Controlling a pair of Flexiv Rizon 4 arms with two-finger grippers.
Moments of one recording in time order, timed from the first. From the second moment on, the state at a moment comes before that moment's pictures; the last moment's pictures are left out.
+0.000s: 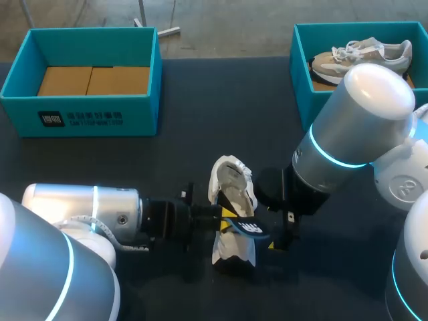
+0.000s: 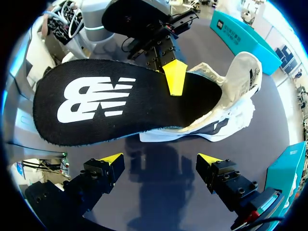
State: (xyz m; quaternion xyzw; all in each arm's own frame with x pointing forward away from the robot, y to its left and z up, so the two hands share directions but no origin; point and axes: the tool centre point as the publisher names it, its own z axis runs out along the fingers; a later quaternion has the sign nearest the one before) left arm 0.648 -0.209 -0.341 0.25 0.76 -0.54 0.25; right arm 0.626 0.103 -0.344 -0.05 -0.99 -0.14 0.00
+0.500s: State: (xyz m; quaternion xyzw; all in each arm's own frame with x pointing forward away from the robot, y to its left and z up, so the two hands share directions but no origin) left arm 0.646 -0.211 -0.338 0.26 0.76 -0.55 0.25; right arm 0.626 0.103 -0.344 -0.05 -0.99 -0.14 0.00
